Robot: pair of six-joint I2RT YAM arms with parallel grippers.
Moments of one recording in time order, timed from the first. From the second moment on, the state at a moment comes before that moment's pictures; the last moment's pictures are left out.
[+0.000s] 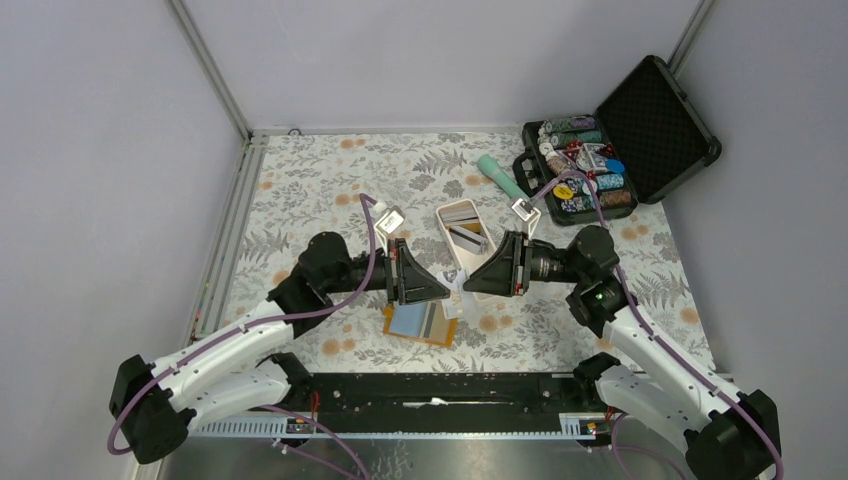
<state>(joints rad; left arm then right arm) -0.80 0.92 0.66 0.26 0.69 -0.79 0.52 0.86 0.58 0.39 -1.00 0.99</state>
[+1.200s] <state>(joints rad) -0.78 0.91 0.66 0.09 0.48 -0.73 0.51 0.84 0.49 0.32 -0.87 0.92</state>
